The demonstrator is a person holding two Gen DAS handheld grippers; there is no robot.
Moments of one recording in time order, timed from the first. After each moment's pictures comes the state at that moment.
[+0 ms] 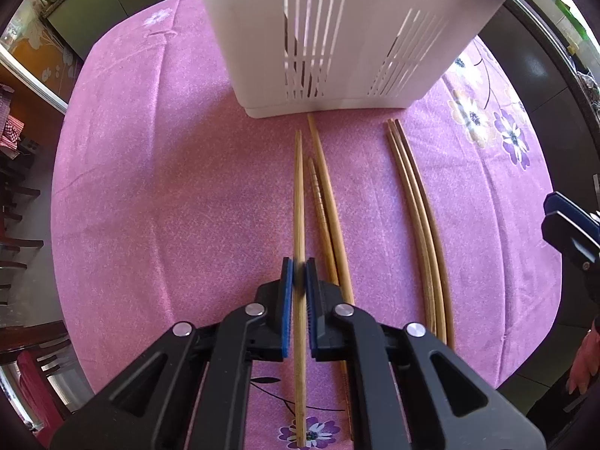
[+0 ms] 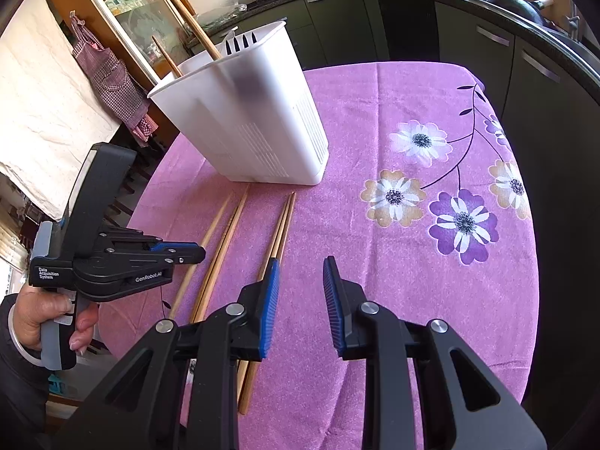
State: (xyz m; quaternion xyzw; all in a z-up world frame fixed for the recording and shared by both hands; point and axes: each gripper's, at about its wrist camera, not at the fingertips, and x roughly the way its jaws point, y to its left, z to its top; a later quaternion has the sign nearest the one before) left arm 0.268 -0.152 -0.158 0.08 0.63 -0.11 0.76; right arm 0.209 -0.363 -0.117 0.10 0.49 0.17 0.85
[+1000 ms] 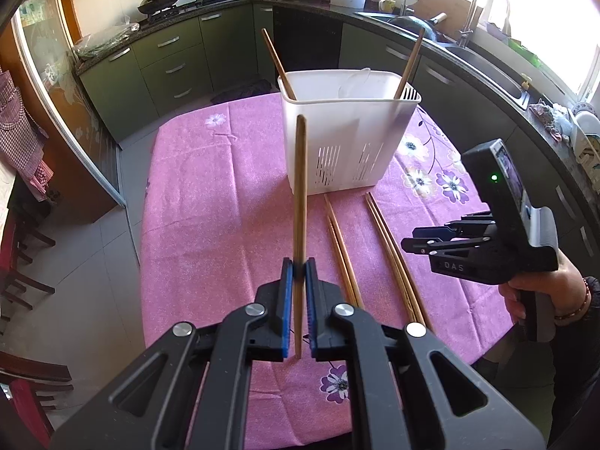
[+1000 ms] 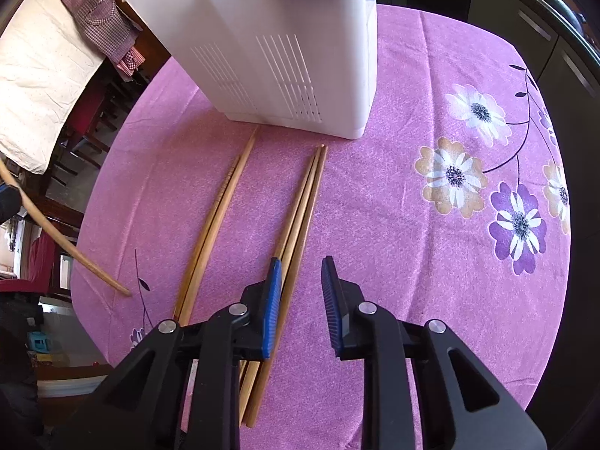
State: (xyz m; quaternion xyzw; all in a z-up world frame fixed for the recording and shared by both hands) left arm 0.185 -0.098 -0.035 0.08 0.49 -0.14 0.86; right arm 0.247 -0.301 -0.156 0.01 0.59 0.16 0.79
